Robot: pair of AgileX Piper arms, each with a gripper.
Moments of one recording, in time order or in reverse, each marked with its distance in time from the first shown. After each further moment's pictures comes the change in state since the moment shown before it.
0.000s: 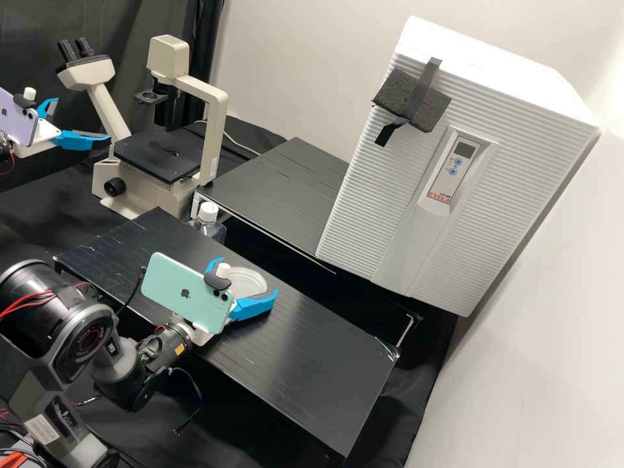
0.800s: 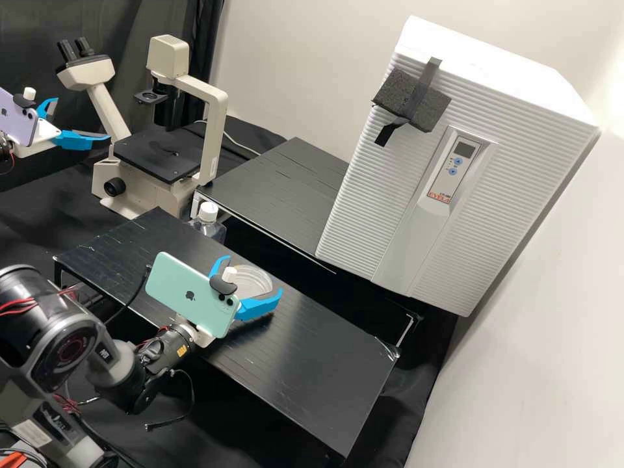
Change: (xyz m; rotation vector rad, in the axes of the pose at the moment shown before) left arm 0.000 0.000 0.000 0.000 0.000 0.000; right arm -0.005 0.015 0.001 0.053 0.008 0.058
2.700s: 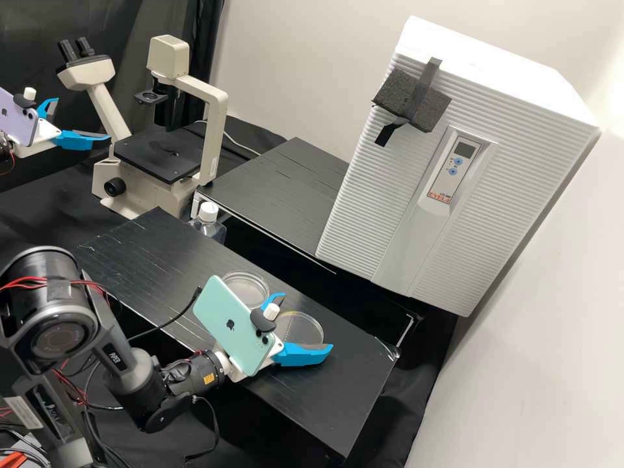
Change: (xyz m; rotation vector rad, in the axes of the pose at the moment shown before) left arm 0.000 0.000 0.000 0.000 0.000 0.000; right arm -0.003 0.039 0.049 -0.014 -0.239 0.170
